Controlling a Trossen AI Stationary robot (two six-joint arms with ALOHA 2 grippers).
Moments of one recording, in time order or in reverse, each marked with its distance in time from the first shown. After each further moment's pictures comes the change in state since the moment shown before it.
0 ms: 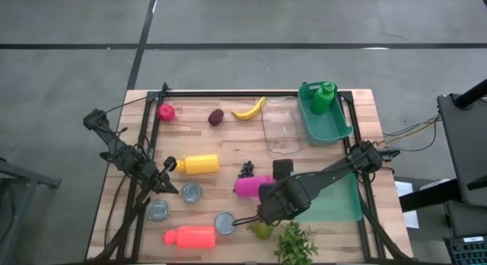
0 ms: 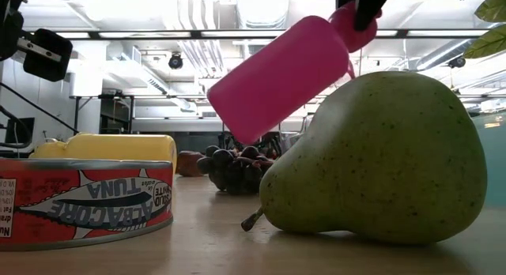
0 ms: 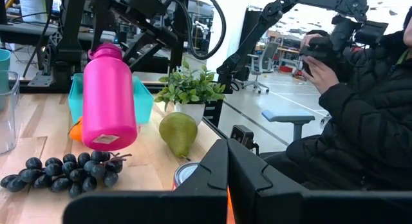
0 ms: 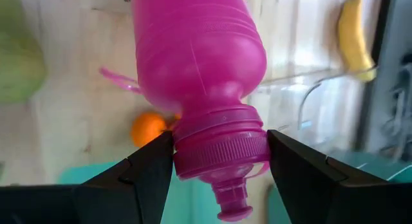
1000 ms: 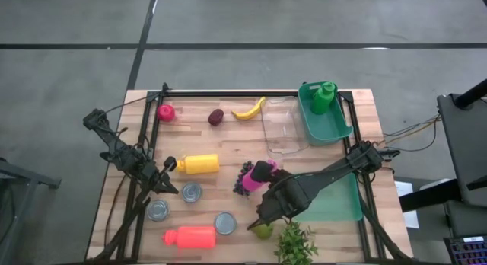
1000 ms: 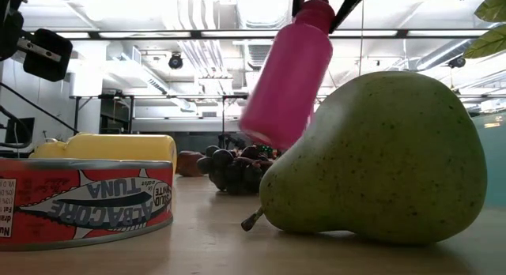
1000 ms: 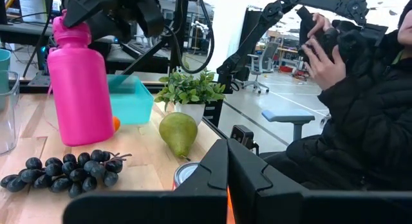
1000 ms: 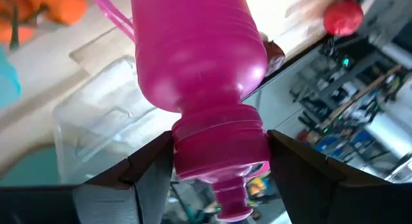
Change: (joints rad) left arm 0.000 0.000 0.000 0.000 0.000 0.000; right arm -0.002 0.000 -0.026 0.012 0.367 -1.096
